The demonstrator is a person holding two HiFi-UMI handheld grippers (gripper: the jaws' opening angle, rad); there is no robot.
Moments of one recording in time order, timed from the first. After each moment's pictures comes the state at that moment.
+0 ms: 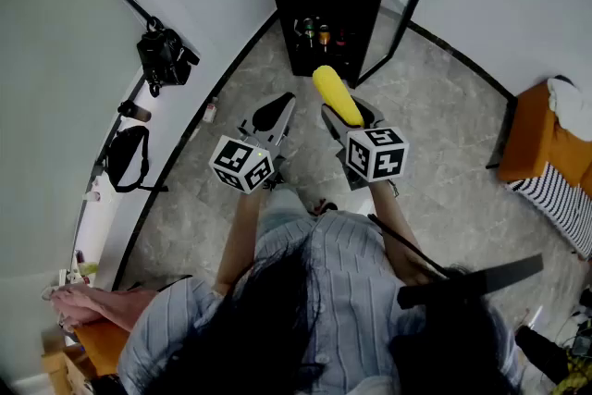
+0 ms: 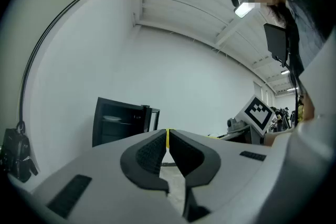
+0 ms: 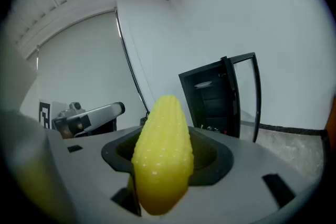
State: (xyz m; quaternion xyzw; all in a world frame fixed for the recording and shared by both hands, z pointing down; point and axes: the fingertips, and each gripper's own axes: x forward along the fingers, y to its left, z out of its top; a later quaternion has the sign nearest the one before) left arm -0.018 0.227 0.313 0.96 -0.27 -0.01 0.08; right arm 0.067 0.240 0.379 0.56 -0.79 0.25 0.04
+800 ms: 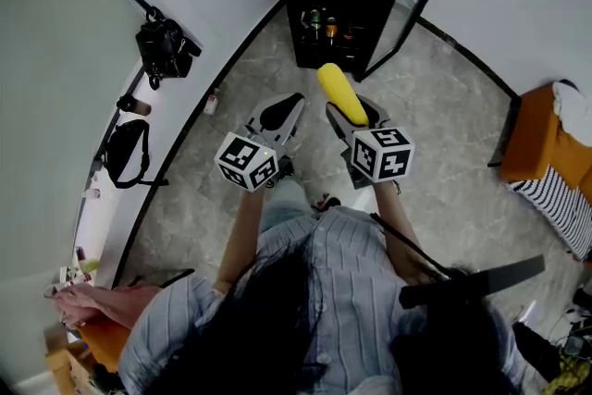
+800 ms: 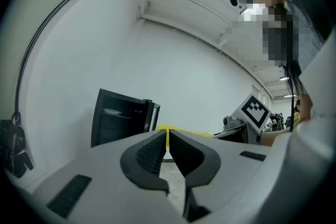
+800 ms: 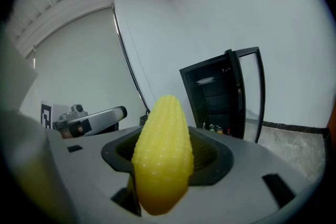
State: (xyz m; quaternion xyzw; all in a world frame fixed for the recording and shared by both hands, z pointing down) left arm -0.034 0.192 0.336 0.96 -0.25 0.00 0.11; right arm 0.045 0.202 0.393 0.56 -0.78 0.26 0.05
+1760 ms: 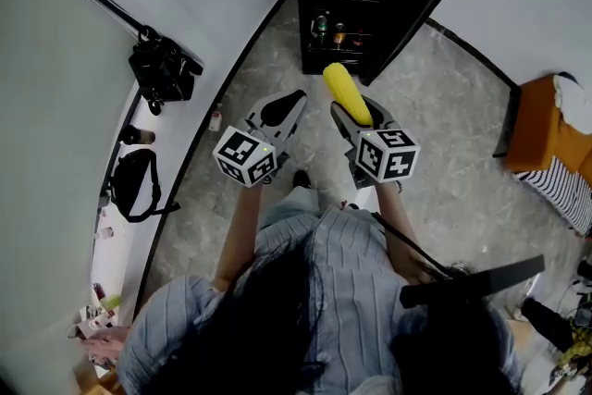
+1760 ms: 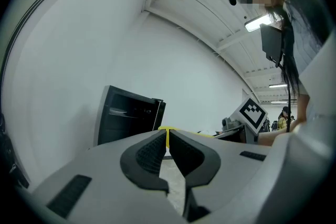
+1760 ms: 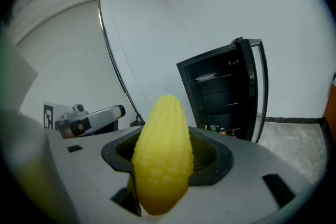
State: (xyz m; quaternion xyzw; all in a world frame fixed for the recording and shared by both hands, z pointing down) left arm -0.105 0.044 0.347 0.98 -0.18 0.01 0.13; right arm -0.023 0.071 0.407 0.61 -0.74 0.29 0.04
